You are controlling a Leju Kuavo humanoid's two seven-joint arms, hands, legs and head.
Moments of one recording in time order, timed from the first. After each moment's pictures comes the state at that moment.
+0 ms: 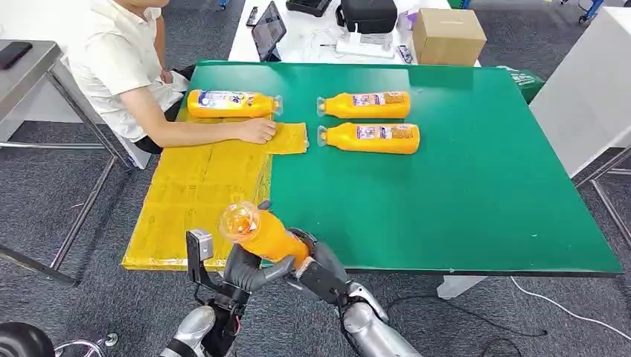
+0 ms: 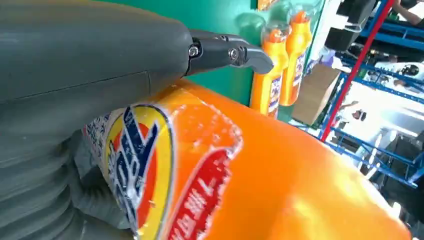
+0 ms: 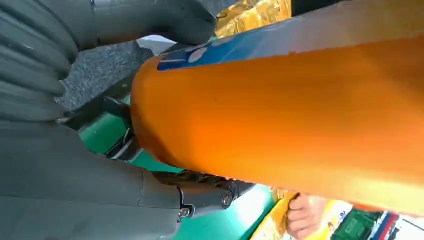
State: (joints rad) left arm -0.14 -0.14 -0.46 -1.18 0.39 -0.03 -0.39; right arm -0.29 0.19 0.52 -0.72 0.36 -0.14 -0.66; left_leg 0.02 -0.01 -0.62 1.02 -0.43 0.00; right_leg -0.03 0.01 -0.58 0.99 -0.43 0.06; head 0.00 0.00
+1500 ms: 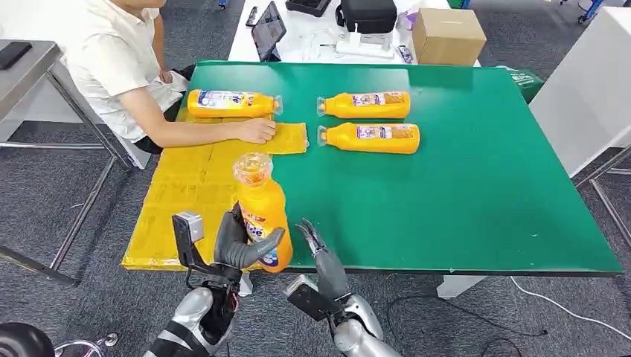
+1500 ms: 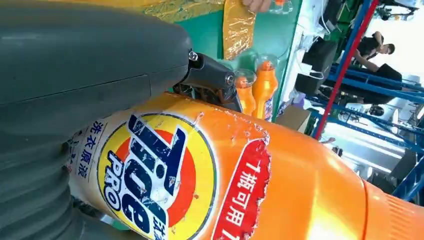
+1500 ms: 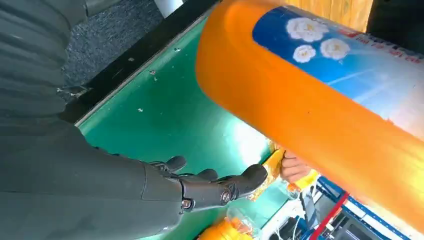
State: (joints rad) left arm -0.22 -0.14 -0.44 -1.18 0.37 0.14 -0.41; right arm -0.25 0.19 0.62 -0.72 0.36 -0.54 -0.70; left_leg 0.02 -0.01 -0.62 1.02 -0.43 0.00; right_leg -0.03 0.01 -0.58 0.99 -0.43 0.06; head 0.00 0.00
